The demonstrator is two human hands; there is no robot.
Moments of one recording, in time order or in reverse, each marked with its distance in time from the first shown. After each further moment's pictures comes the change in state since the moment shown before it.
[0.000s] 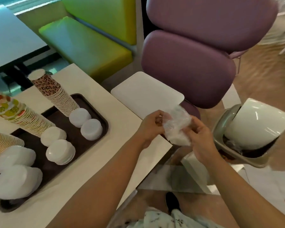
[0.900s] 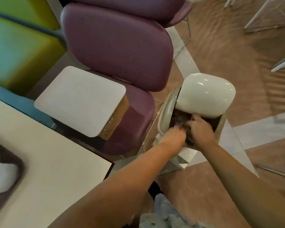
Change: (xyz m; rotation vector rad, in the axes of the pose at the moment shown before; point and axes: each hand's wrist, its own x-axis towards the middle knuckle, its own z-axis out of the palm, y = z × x) left_hand 0.119 -0.056 0.260 1.314 -0.594 0.355; right_hand 0.072 0.062 -0.228 -1.442 0.131 0.080
